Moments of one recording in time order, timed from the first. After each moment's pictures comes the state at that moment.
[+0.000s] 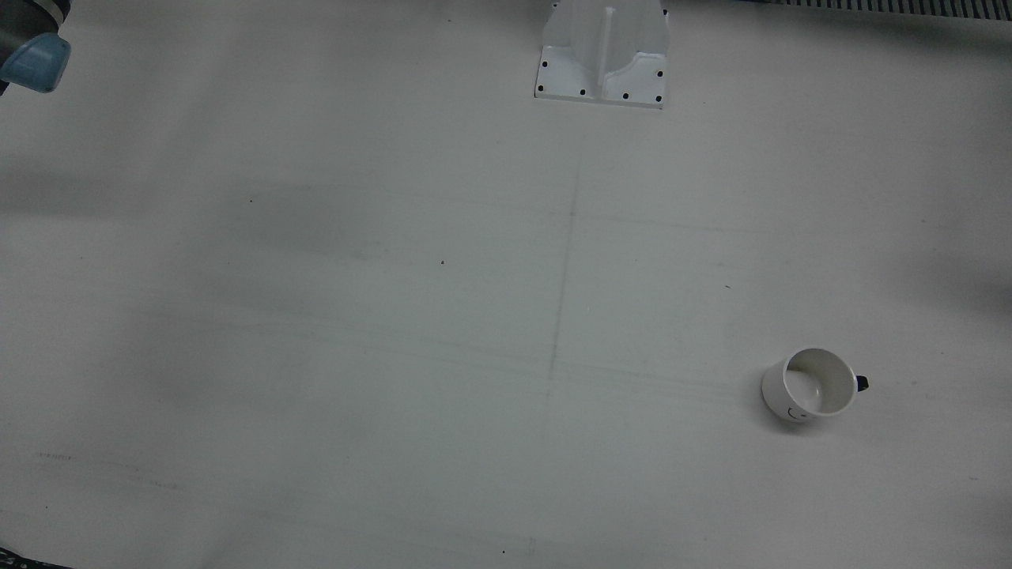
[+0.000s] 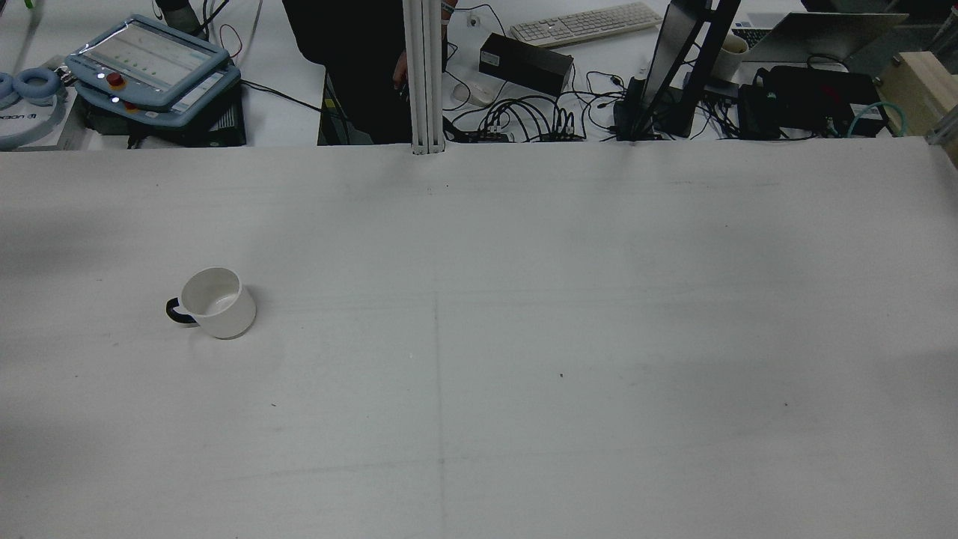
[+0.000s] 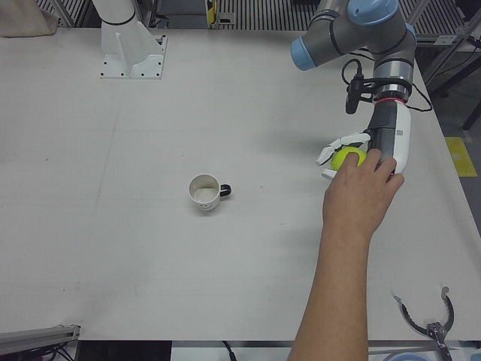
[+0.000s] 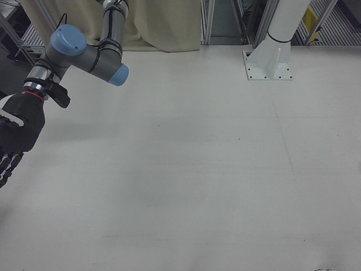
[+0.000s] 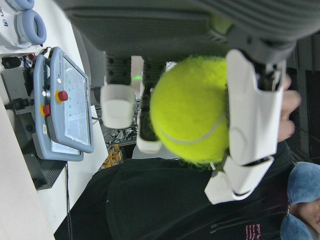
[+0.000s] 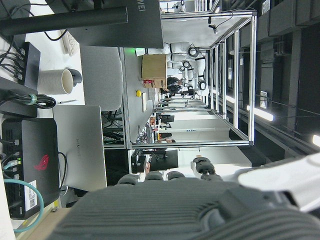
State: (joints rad) left arm -1.38 -1.63 -1.82 0.21 1.62 0.21; right arm 1.50 -1.45 1.48 -3.32 -1.41 0.09
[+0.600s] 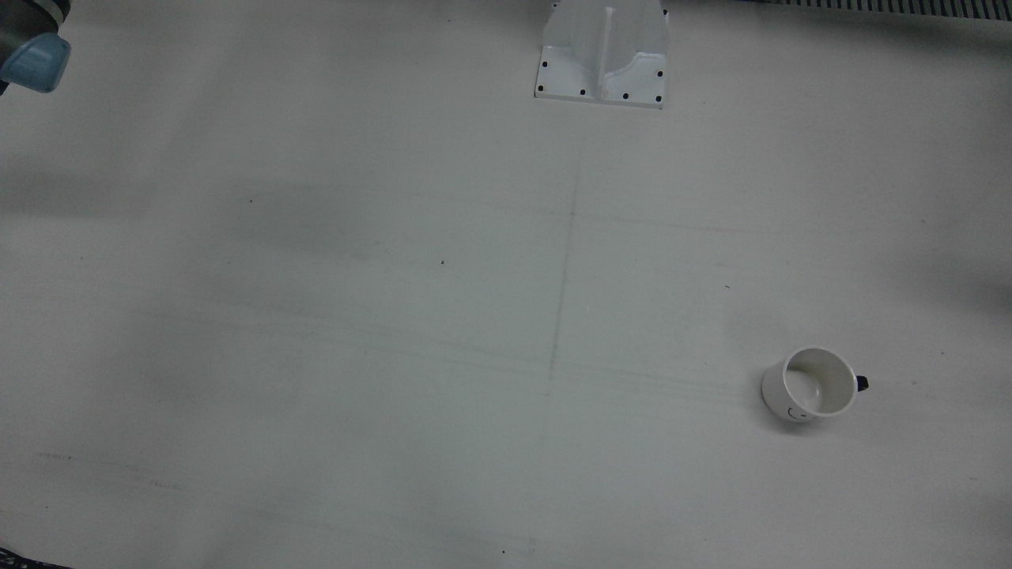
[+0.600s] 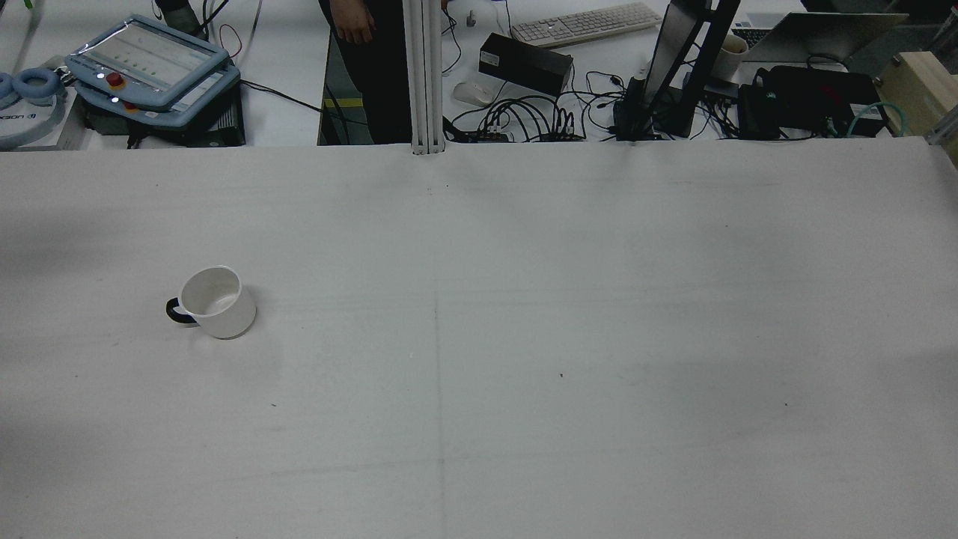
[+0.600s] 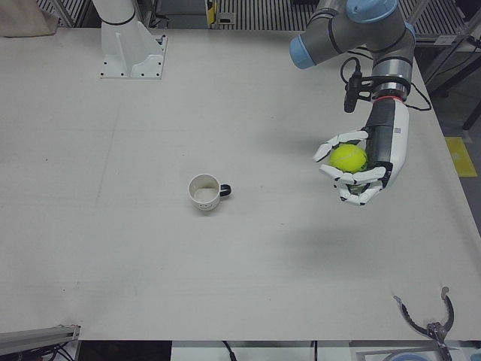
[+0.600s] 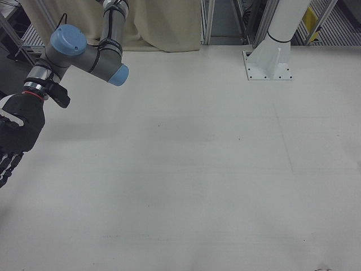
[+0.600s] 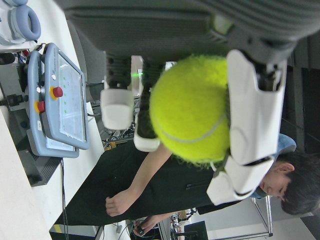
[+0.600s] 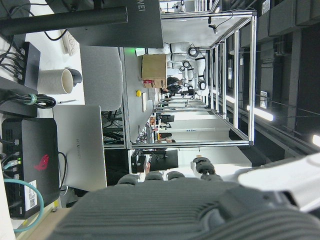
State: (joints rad) left arm -1.38 -1.63 -1.82 0.20 1.62 0.21; right arm 1.50 -1.45 1.48 -3.32 -1.41 0.09
